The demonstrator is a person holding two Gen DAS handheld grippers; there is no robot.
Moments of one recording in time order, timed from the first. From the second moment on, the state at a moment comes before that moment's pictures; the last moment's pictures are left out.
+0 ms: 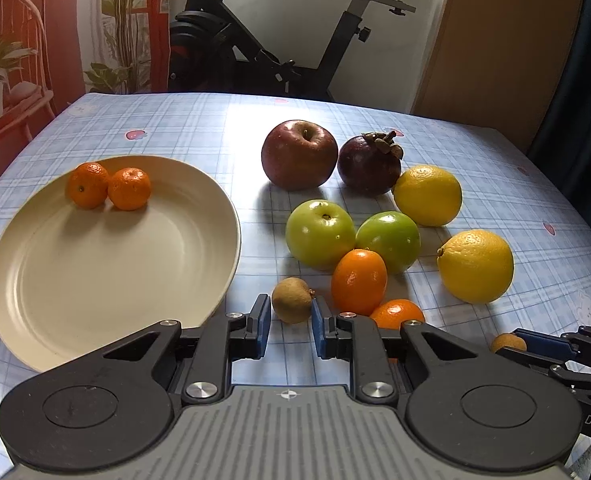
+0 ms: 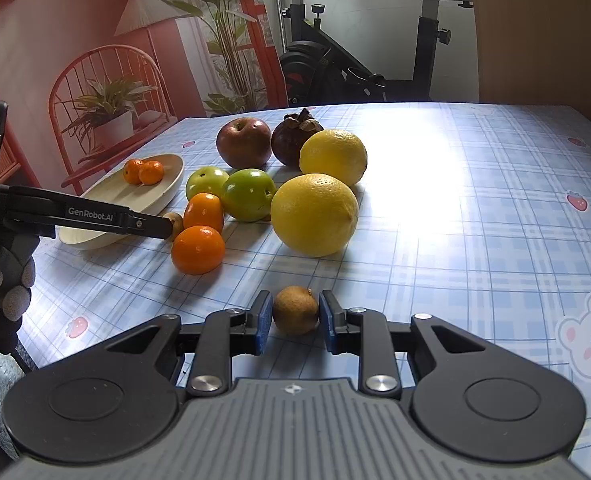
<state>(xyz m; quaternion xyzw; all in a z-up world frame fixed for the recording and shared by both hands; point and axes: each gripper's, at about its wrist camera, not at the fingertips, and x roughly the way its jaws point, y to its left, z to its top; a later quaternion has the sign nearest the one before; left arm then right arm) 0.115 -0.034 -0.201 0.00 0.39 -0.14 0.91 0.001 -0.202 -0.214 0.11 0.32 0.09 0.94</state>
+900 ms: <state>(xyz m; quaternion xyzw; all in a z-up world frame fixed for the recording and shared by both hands) 0.119 -0.034 -0.205 0.01 0.39 -0.14 0.91 0.001 -0.202 -0.213 0.11 0.31 0.09 0.94</state>
